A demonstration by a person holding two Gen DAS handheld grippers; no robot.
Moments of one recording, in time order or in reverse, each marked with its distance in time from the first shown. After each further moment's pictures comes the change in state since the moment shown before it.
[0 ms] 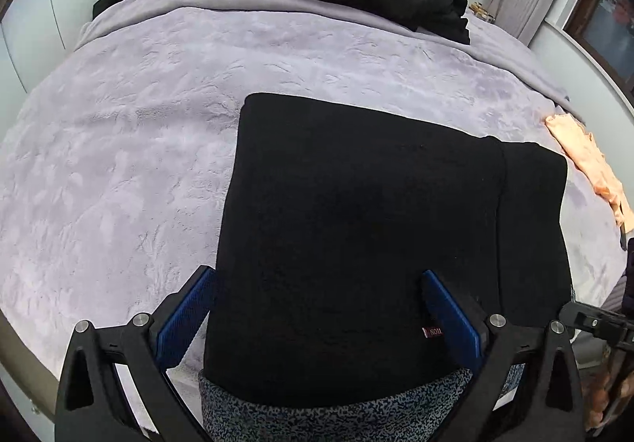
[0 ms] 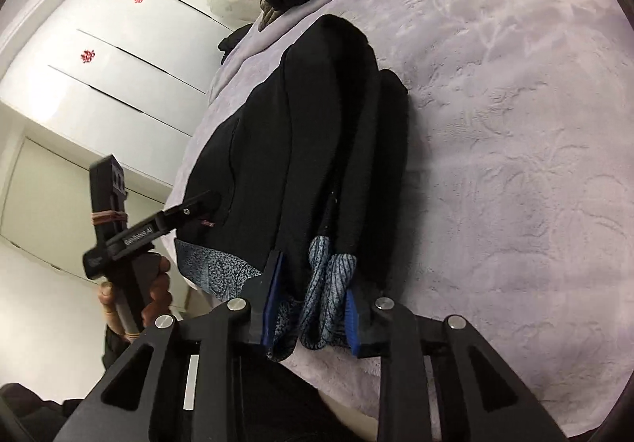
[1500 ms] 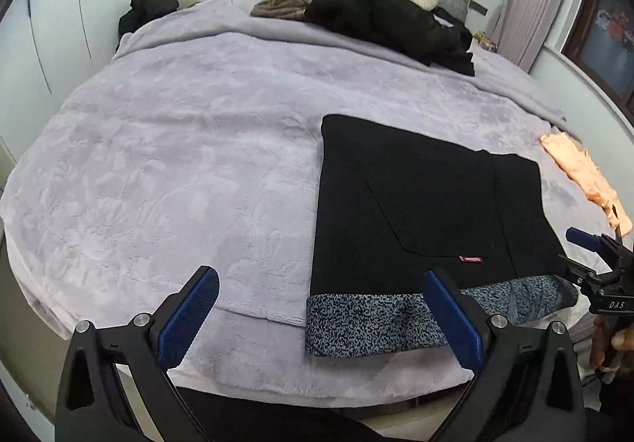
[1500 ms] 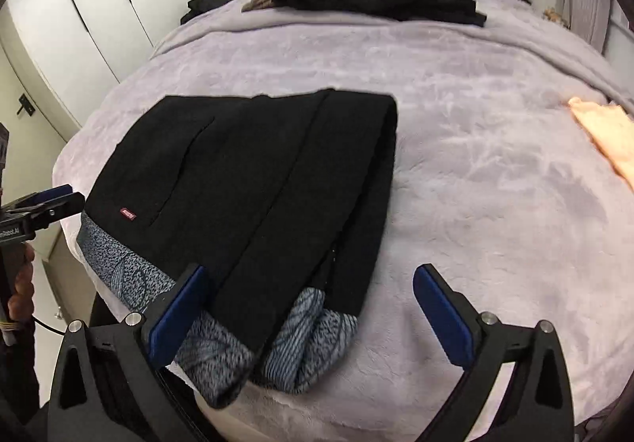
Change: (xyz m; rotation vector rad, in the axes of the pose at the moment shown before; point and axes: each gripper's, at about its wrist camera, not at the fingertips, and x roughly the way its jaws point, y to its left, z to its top) left arm -0.070 0.054 -0.047 -0.020 -0.125 0.008; right arm 0.007 0.080 -0.001 -0.449 -0.090 -0.511
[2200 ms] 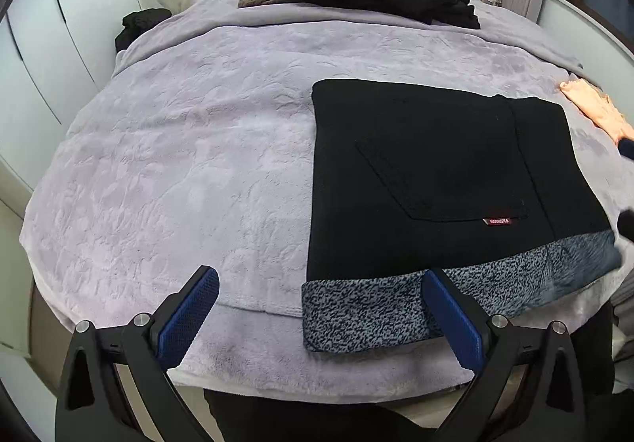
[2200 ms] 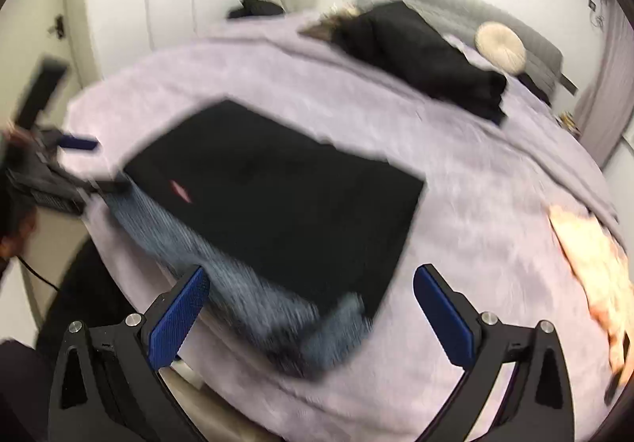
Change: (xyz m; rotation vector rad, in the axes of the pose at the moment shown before) left arm 0.028 -0.033 -0.007 0.137 0.086 0.143; right arm -0.025 0.053 0.027 -0.256 -0.102 0.044
